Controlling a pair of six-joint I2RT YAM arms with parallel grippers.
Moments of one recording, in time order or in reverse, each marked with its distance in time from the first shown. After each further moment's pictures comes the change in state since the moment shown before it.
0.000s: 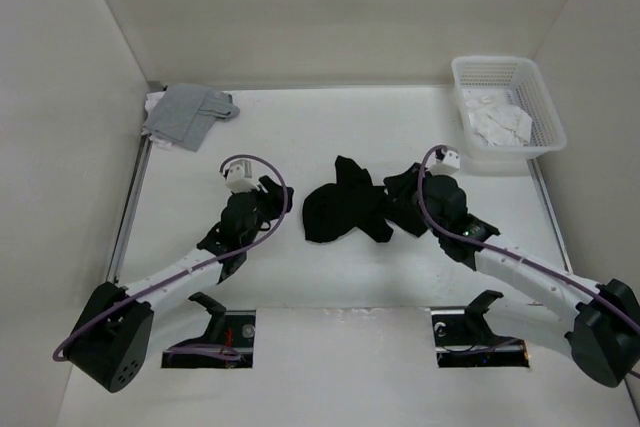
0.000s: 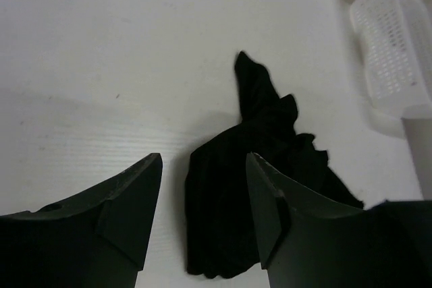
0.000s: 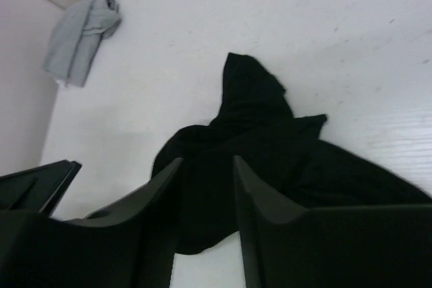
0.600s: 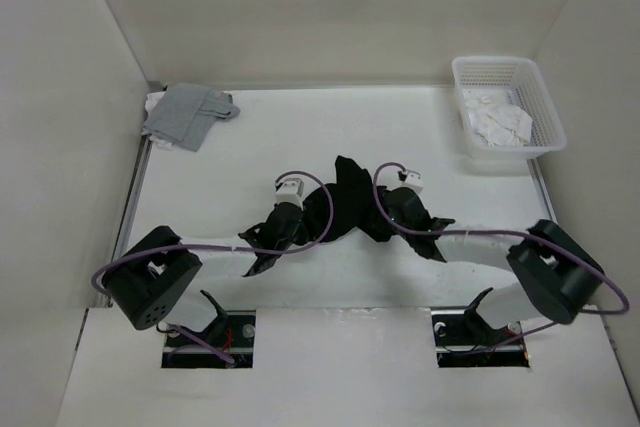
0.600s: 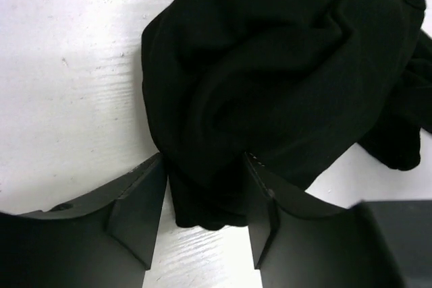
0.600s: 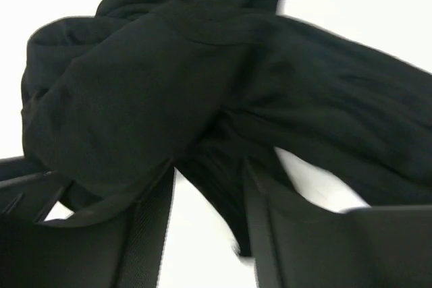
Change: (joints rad) left arm -0.259 0.363 0.059 -0.030 -0.025 0.069; right arm 0.077 0.307 -0.061 -0.005 -0.008 0.087
